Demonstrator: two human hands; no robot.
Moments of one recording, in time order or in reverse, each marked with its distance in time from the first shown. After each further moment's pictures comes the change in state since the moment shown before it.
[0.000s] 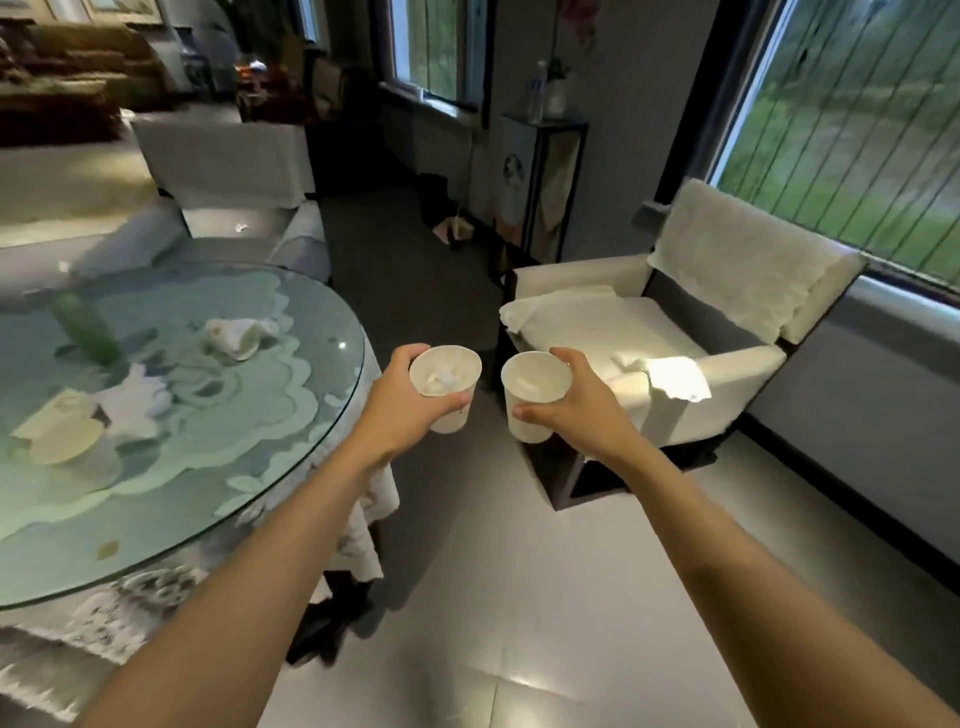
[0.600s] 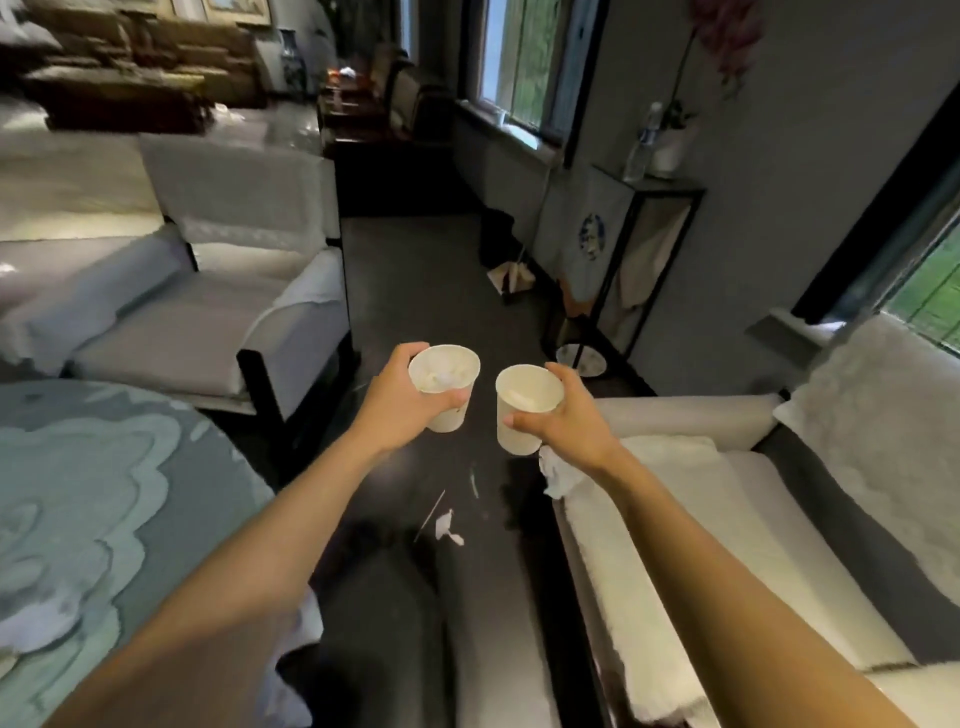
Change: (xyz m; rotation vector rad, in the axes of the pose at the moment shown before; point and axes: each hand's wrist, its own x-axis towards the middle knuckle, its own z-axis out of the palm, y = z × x) left_hand 0.563 -0.041 0.042 -0.053 0.180 -0.086; right_hand 0.610 0.074 0.016 0.041 -0.176 0.023
